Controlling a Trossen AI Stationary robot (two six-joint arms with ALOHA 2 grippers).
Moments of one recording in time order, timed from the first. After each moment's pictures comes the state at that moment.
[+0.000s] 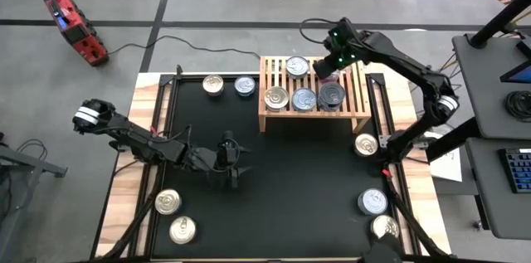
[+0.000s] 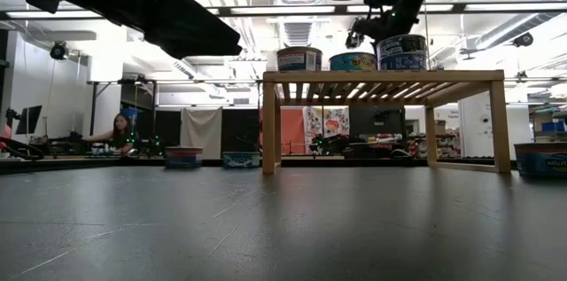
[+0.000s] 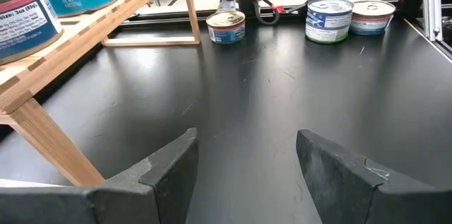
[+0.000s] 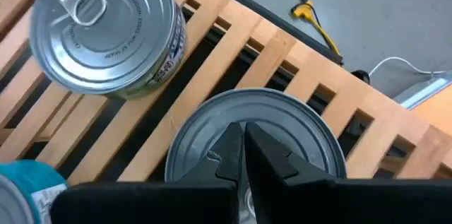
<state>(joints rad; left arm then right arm) -0.32 1.35 0.56 0.43 -0.46 -0.09 -0.82 1.56 1.50 -0.95 -0.05 0.16</state>
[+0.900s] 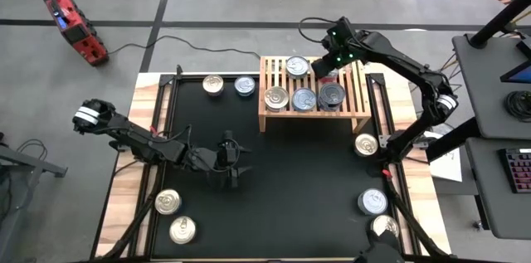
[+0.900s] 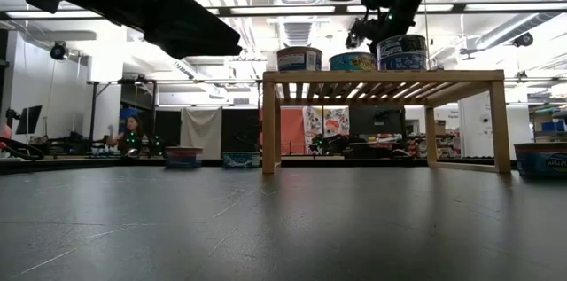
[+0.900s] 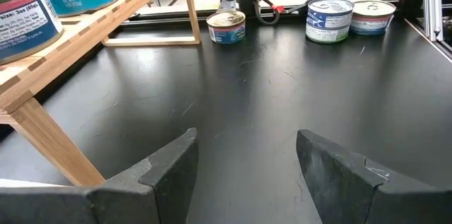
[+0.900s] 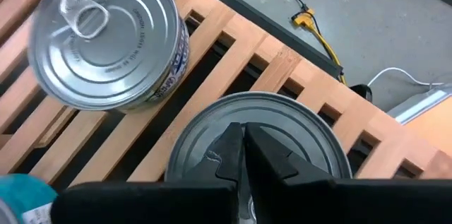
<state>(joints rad) -0.32 1.35 0.56 0.43 -0.46 -0.09 -0.82 1.57 1.50 -0.91 -0.05 0.13</state>
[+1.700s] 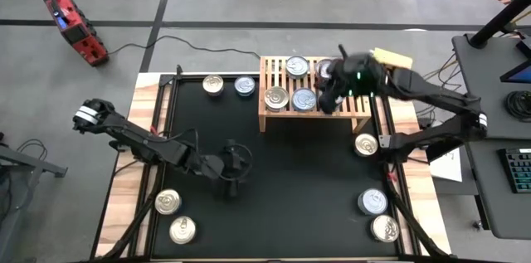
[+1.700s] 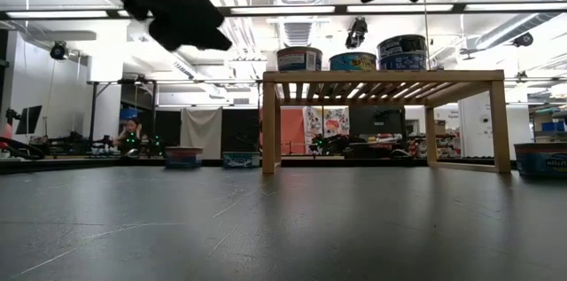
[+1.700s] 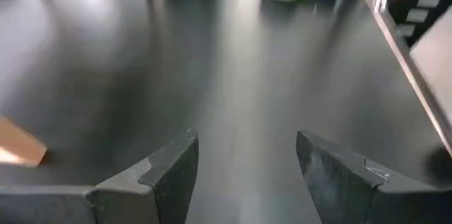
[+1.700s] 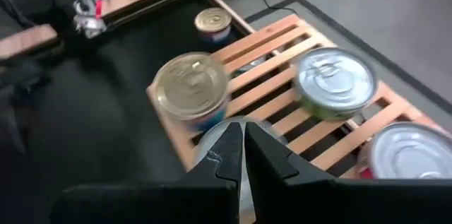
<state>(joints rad) -0.38 1.35 0.77 -0.01 -0.33 -0.32 -0.31 1.20 1.35 -0.76 0.12 0.21</state>
